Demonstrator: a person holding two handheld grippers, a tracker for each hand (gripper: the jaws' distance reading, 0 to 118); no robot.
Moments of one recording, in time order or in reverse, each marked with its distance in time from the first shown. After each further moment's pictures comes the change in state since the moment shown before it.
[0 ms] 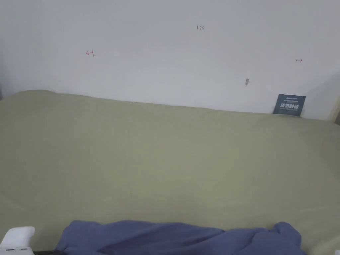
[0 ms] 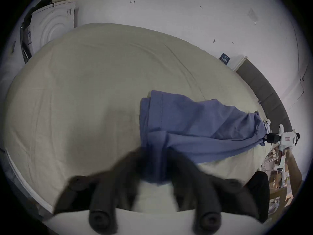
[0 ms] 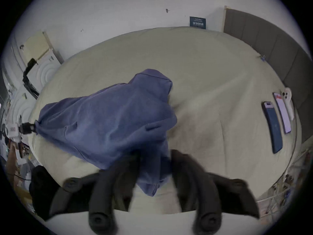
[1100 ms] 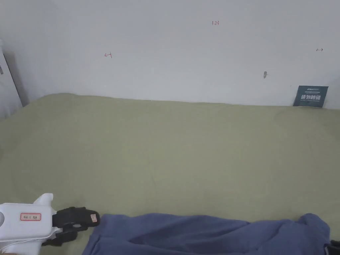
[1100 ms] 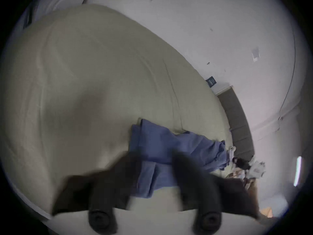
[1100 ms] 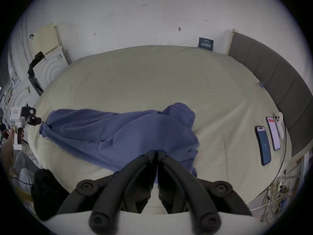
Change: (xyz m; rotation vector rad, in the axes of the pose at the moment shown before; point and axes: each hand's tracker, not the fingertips) left arm -0.063 0.047 -0.005 -0.034 -0.412 0.329; right arm -0.080 0.013 0.050 0.117 -0.025 0.087
